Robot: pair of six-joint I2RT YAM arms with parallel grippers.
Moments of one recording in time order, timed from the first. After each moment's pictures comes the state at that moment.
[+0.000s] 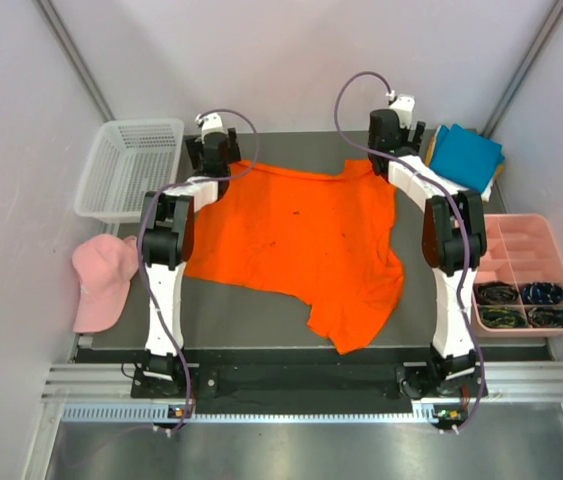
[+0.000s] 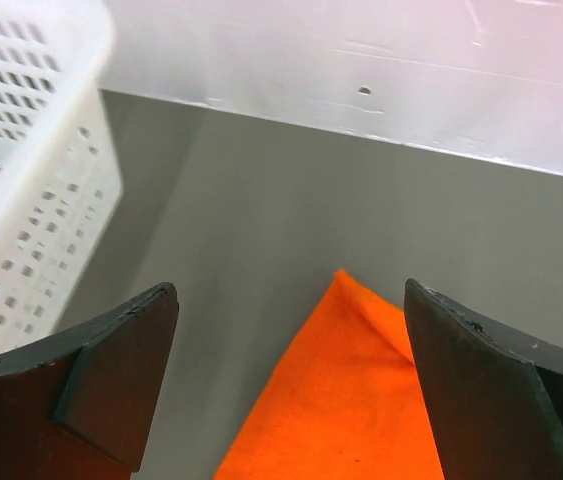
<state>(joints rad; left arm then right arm) -0.17 2.35 1.69 0.40 -0.43 -0.12 0.25 2.19 1.79 -0.05 0.69 0.17</state>
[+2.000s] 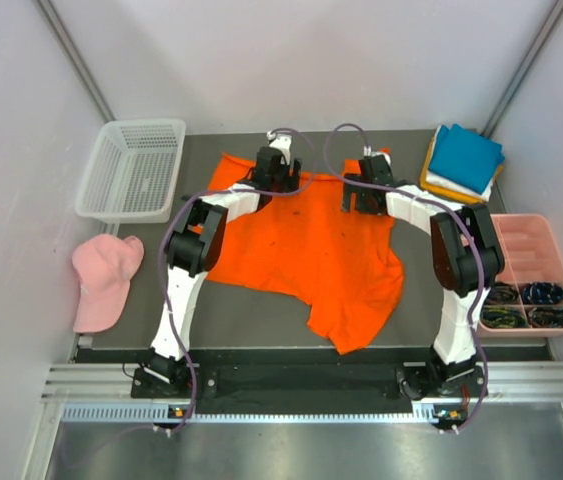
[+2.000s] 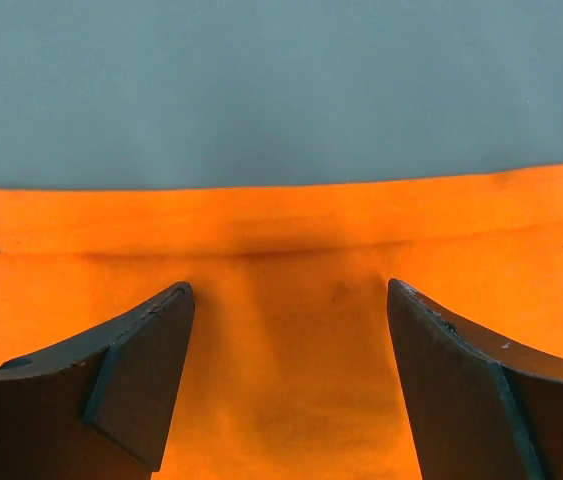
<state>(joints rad) -0.42 2.38 1.73 0.15 -0.07 -0.13 0.34 1.96 1.35 -0.25 0.17 0.35</state>
